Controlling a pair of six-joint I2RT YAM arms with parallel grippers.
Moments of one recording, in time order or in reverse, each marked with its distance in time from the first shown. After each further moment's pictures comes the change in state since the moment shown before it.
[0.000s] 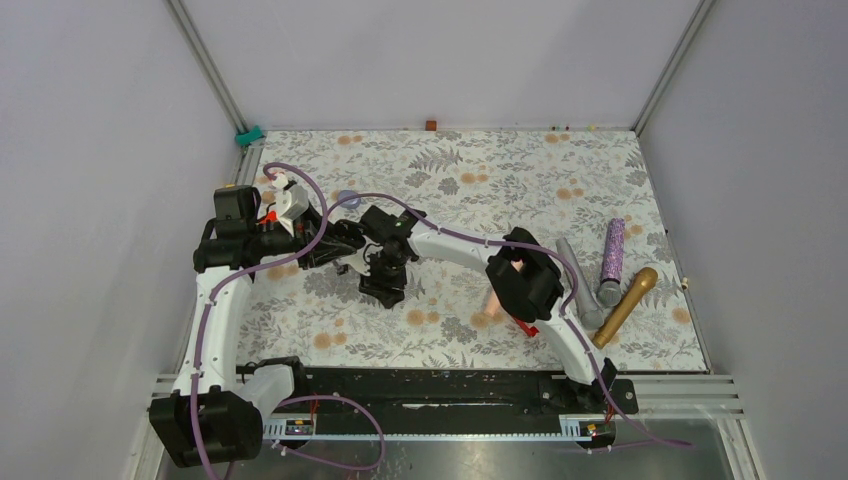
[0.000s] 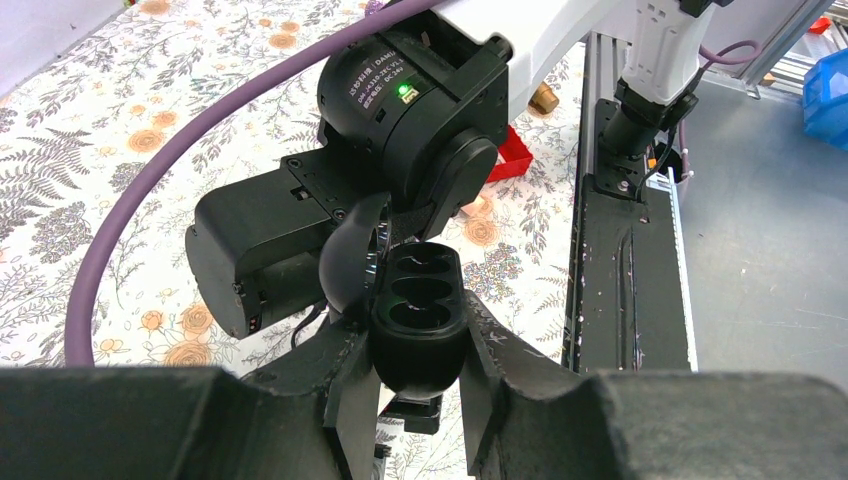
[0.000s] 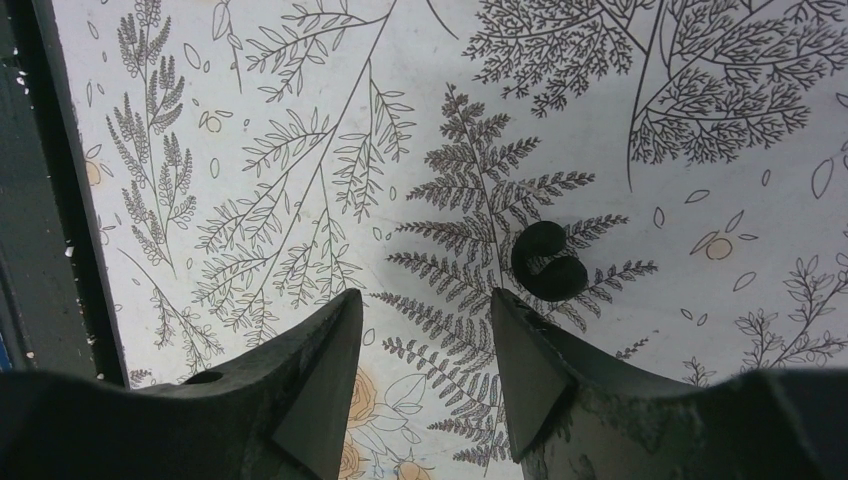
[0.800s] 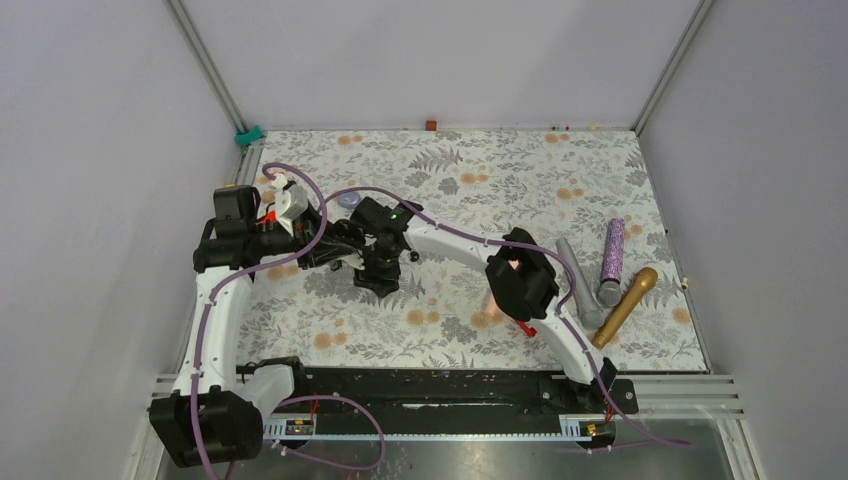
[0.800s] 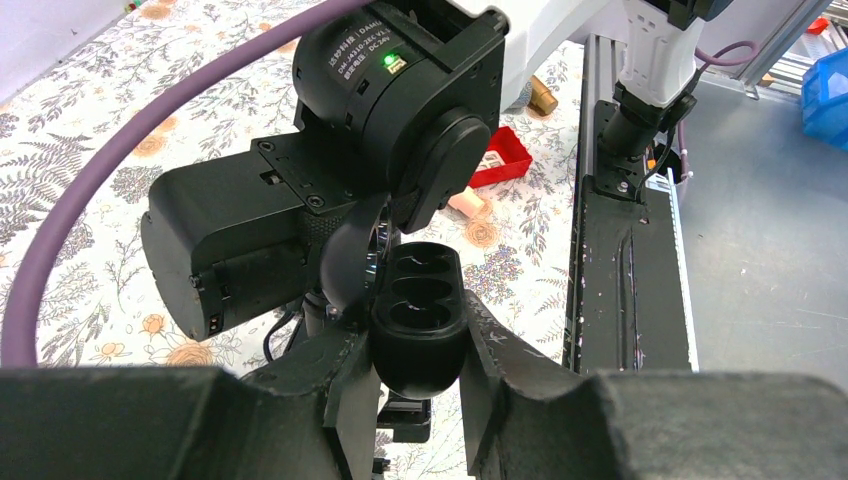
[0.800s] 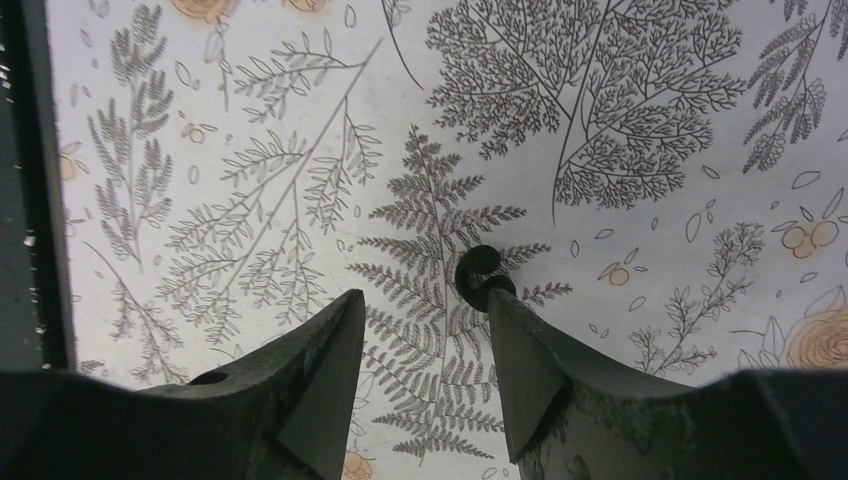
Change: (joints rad) left arm 0.002 0.000 0.000 0.005 0.009 0.000; right arm 0.001 0.039 0.141 -0.061 0.005 -0.109
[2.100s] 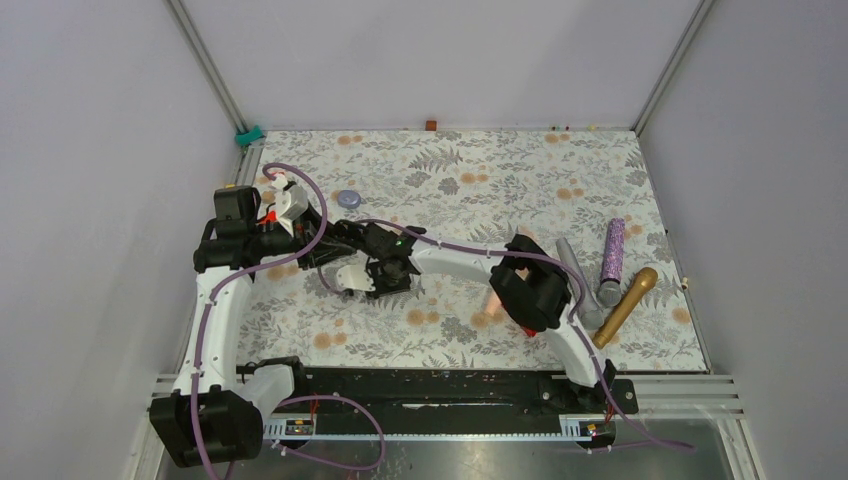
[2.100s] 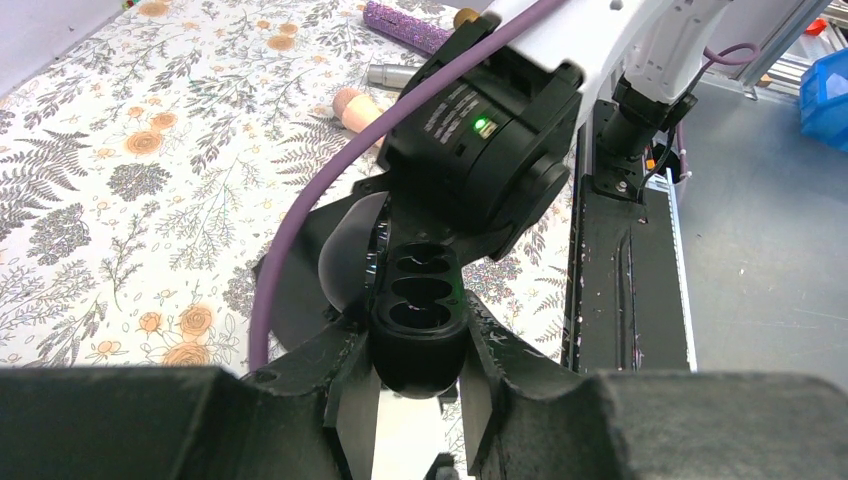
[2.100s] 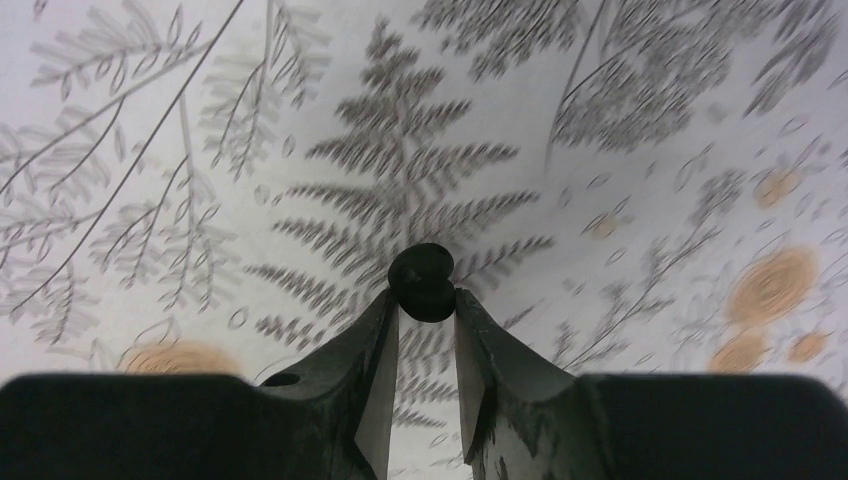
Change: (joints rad) left arm 0.001 0.000 -0.003 0.000 0.000 0.000; right arm 0.064 -0.092 -0.265 0.217 0.312 -0.169
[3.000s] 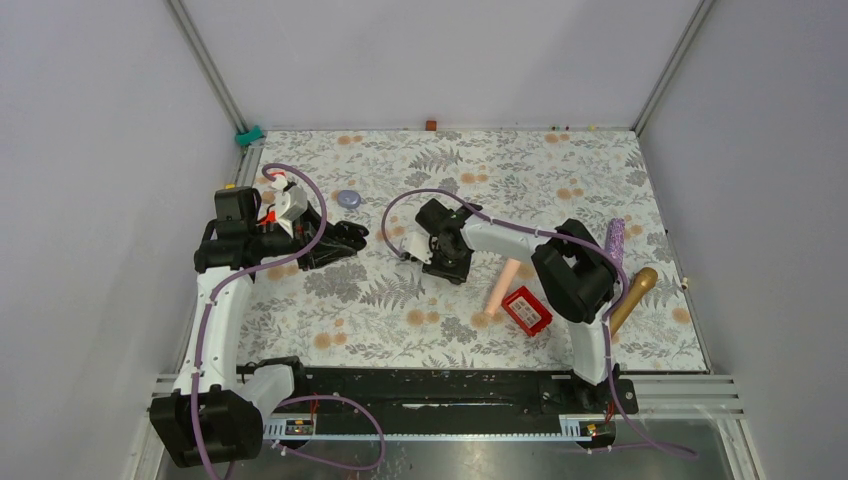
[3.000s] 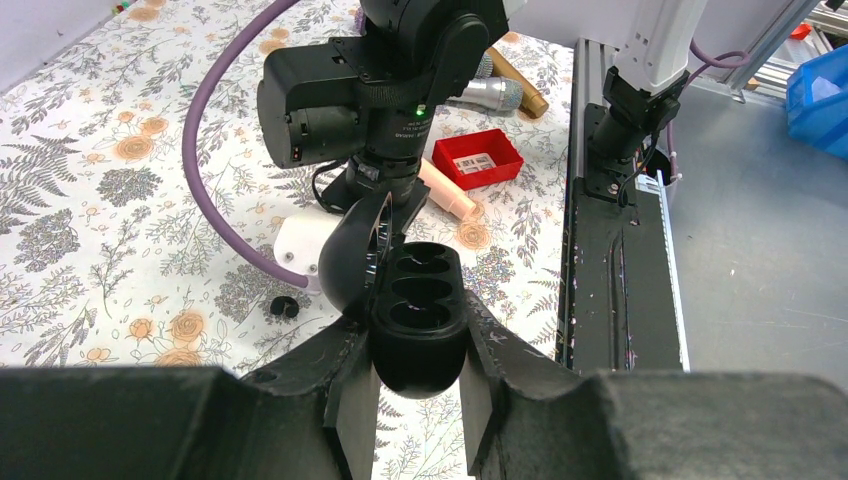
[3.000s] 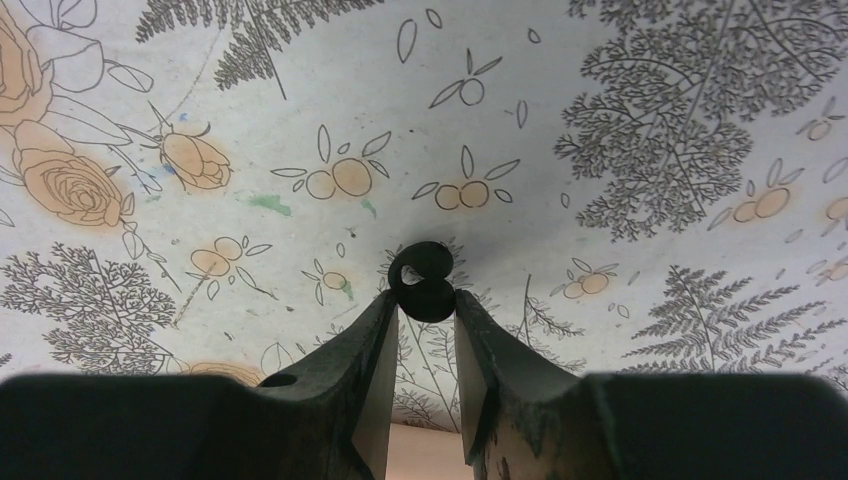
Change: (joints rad) left arm 0.000 0.000 -0.009 0.000 0.018 0.000; right arm -0.249 -0.234 -0.323 -0.103 0.079 0.288
